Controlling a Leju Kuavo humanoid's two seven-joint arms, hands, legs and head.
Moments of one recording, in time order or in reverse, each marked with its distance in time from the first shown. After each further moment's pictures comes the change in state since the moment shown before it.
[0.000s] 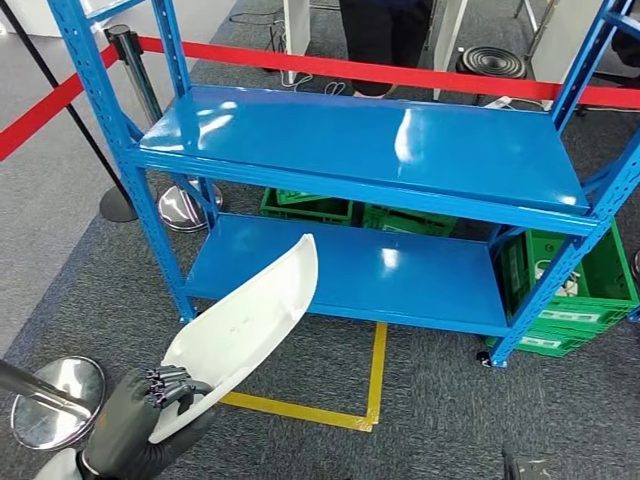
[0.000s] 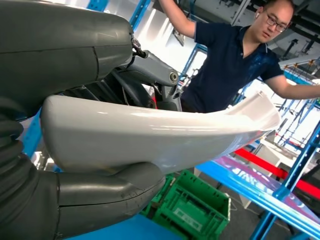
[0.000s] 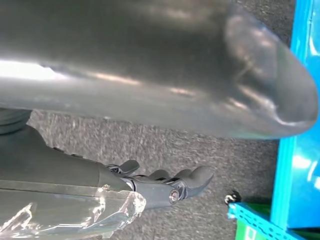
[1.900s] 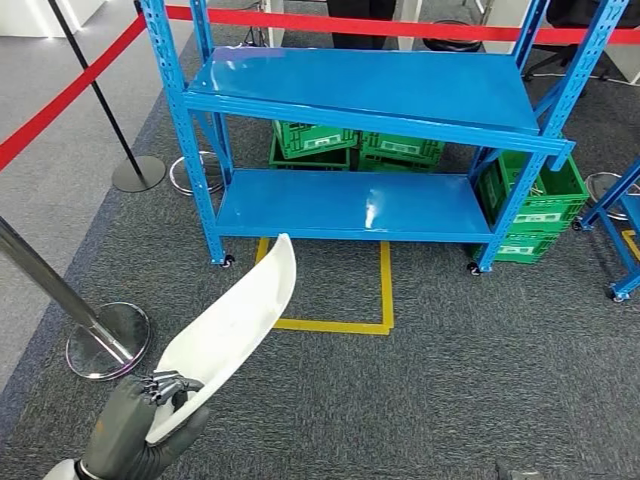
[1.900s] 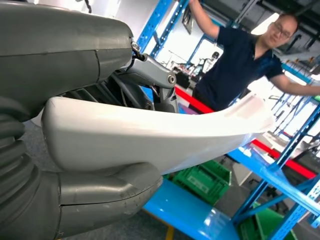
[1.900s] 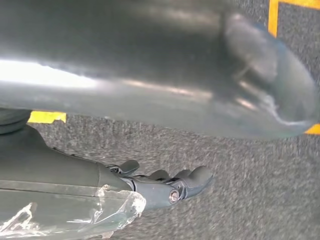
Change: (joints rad) left arm 0.061 0.008 0.003 0.001 0.023 0.066 0.117; right arm -0.036 0.037 -0.076 0.075 0.102 0.033 -0.046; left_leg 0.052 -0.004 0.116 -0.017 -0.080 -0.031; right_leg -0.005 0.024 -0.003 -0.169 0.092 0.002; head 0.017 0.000
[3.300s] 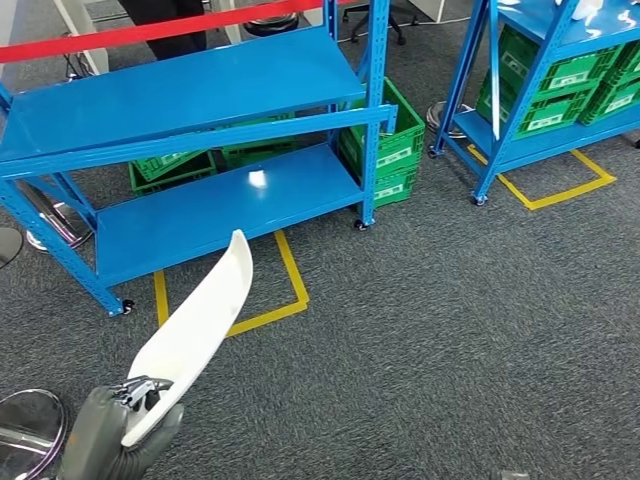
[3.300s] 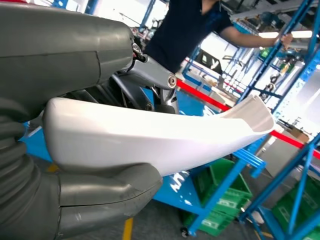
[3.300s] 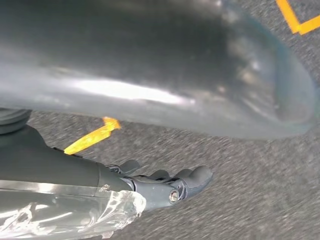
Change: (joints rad) left arm 0.097 -0.033 0.090 -0.013 -0.008 0.073 0.045; right arm 0.070 -0.064 0.243 0.089 -0.267 -0.242 0.076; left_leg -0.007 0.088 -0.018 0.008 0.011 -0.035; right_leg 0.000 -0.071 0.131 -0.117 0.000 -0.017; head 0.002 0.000
